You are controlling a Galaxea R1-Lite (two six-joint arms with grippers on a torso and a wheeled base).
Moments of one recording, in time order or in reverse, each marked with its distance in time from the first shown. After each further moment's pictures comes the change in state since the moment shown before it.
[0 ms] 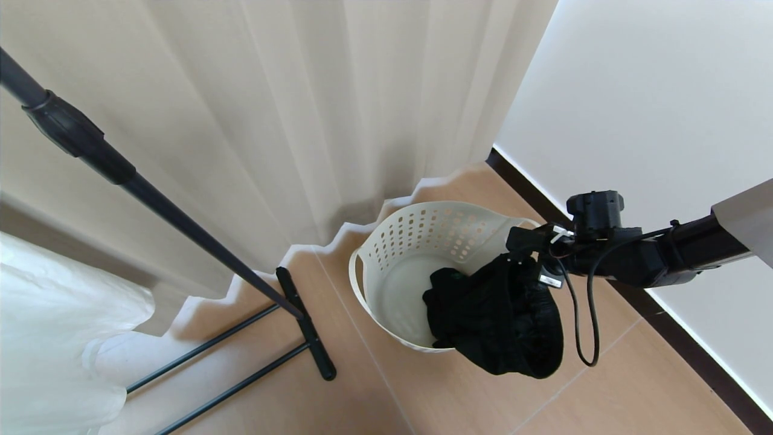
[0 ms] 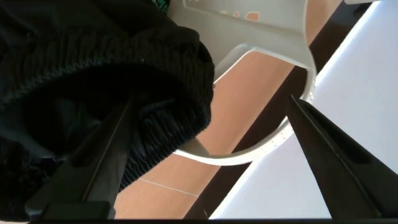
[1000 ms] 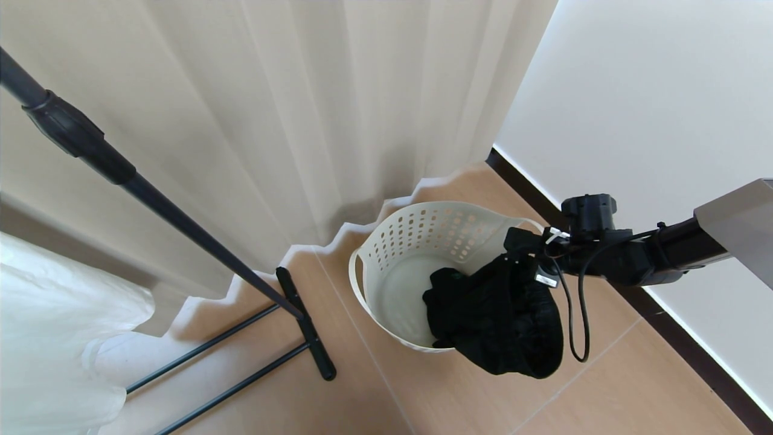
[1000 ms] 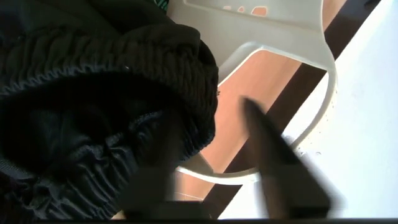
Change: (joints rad) left arm 0.000 0.000 0.000 0.000 0.000 0.000; right arm -0.013 0.057 -0.053 0.000 0.003 0.018
